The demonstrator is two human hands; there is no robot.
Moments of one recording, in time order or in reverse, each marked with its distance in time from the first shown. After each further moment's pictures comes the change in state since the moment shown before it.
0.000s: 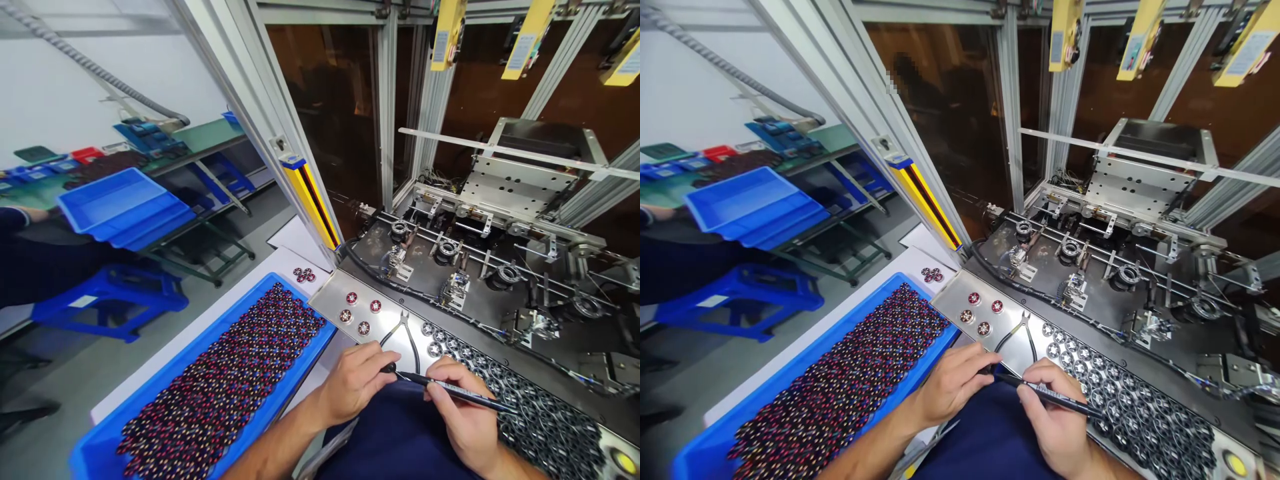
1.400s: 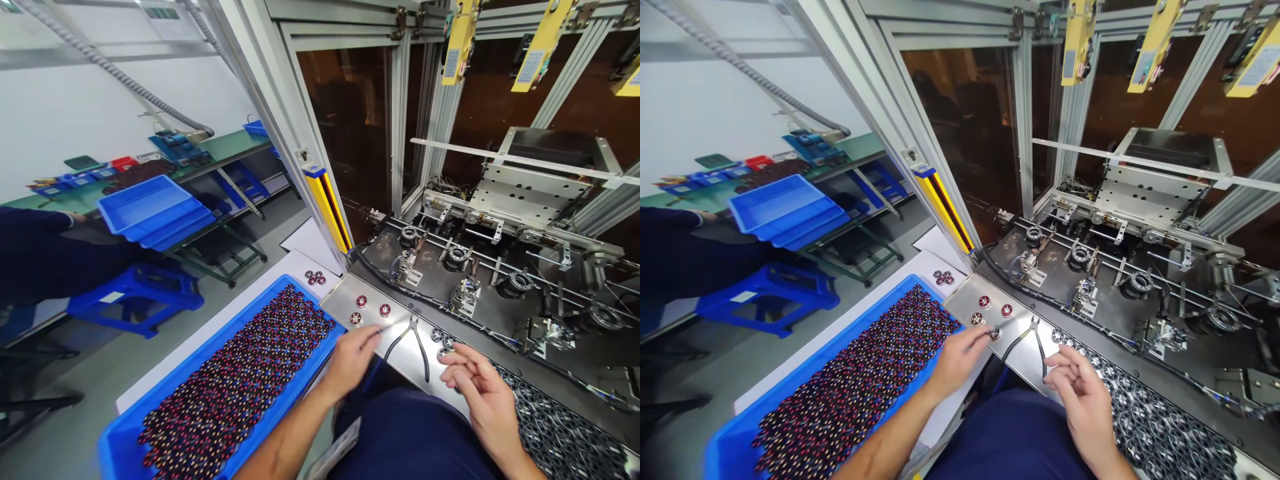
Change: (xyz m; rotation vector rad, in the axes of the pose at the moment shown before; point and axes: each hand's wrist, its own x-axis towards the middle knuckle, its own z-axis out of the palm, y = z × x) left_hand -0.039 -0.052 0.025 0.060 0.122 -0.534; right_hand -0.013 0.033 -0.019 0.148 0.116 0.387
